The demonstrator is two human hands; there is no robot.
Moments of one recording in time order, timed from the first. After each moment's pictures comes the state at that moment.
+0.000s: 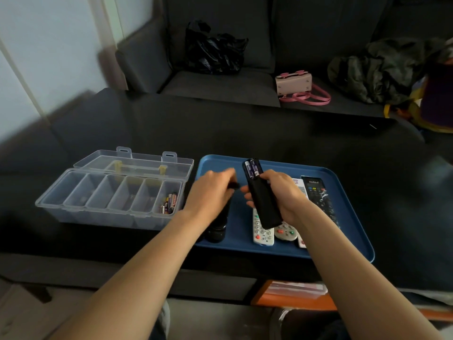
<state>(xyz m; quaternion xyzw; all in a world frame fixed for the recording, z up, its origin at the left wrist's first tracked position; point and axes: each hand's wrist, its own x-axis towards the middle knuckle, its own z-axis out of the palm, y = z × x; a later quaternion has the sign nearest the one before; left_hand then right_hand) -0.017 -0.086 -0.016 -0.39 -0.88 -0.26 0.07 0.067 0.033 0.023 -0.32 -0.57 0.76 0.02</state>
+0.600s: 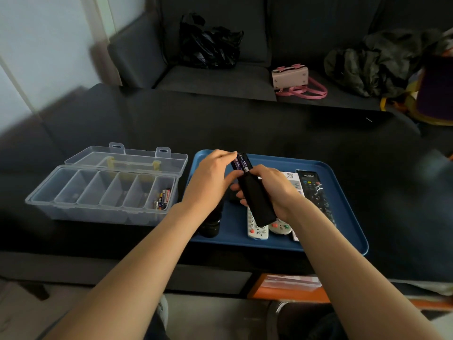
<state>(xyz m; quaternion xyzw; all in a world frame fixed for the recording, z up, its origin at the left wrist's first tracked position) -0.017 -0.074 -0.010 -0.40 -0.82 -0.39 0.12 0.072 0.033 0.023 -0.29 -0.59 0.75 -0.01</state>
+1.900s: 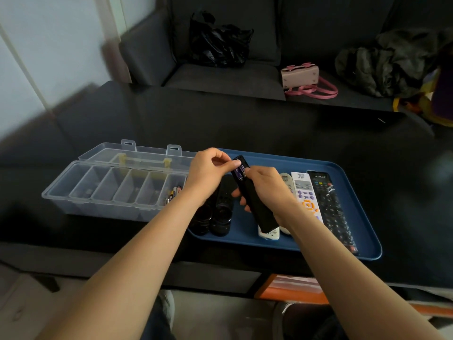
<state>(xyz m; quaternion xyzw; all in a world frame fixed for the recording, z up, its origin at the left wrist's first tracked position) -0.034 -0.088 -0.006 -0.22 -0.77 -0.59 -0.08 0.061 0.010 0.014 -0.25 -0.73 0.63 0.03</state>
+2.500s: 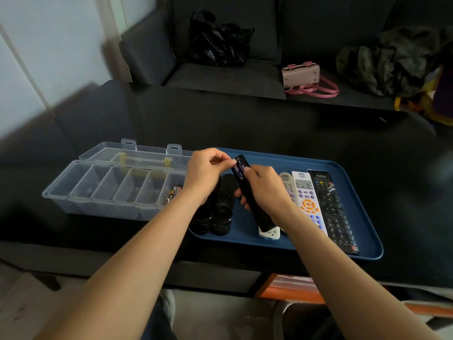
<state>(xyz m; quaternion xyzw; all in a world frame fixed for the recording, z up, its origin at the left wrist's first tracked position) -0.038 -0.087 -0.011 -0.21 -0.77 -0.60 -0.06 0.053 0.007 0.008 -0.26 -0.79 0.55 0.06</state>
